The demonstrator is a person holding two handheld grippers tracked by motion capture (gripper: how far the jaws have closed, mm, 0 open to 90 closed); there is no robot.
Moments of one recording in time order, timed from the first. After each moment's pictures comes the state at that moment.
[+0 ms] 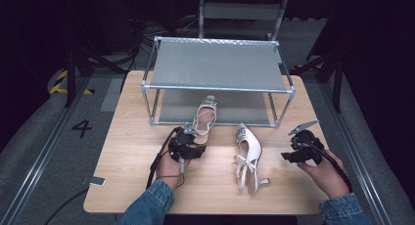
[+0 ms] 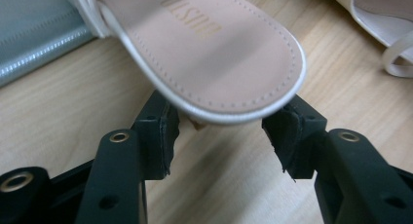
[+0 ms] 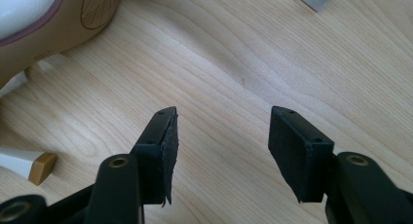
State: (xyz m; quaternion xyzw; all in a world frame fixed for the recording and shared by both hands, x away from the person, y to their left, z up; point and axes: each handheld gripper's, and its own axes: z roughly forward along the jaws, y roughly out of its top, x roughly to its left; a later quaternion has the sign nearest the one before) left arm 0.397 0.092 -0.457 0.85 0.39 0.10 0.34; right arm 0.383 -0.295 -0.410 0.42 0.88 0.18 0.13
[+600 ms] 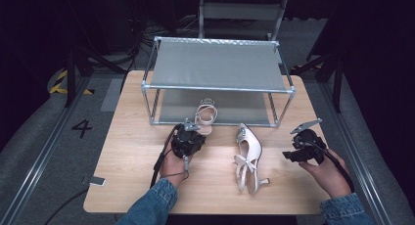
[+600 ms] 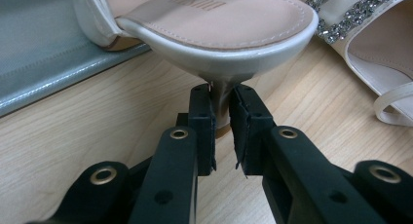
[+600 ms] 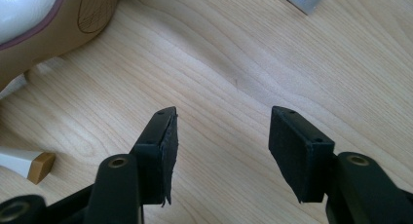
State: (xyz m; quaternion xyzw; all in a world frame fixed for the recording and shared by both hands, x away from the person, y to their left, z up) left arm 0.399 0.083 -0.447 0.82 0.42 0.12 0.37; right arm 0.383 -0.300 -0.406 0.43 0.88 0.18 0.13
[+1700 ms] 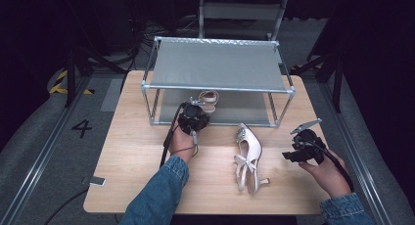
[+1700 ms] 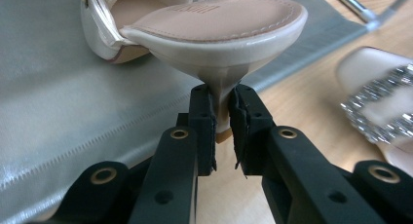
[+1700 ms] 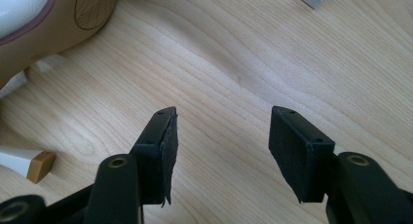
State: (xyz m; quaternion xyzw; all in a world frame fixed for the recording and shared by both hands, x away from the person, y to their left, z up) left arm 0.470 0.068 -0.426 0.80 0.45 0.12 0.37; right arm 0.385 -0.302 -0.411 0.43 0.88 0.18 0.12
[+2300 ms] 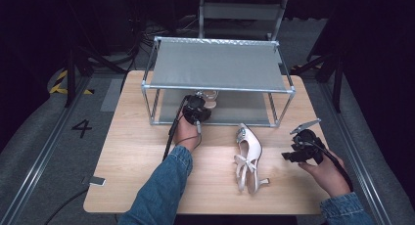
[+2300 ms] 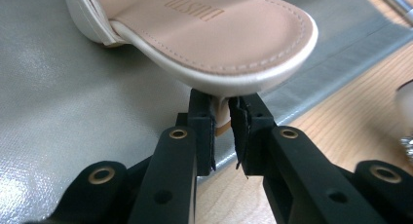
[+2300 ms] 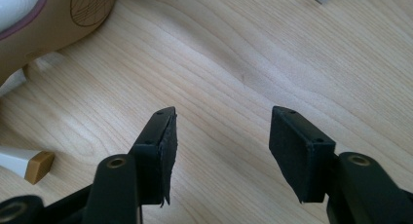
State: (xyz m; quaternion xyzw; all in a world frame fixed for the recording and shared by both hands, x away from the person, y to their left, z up) left arm 0.517 0.065 -0.439 0.84 0.42 0.12 0.33; right arm 0.388 -0.303 -0.415 0.43 0.88 0.19 0.11
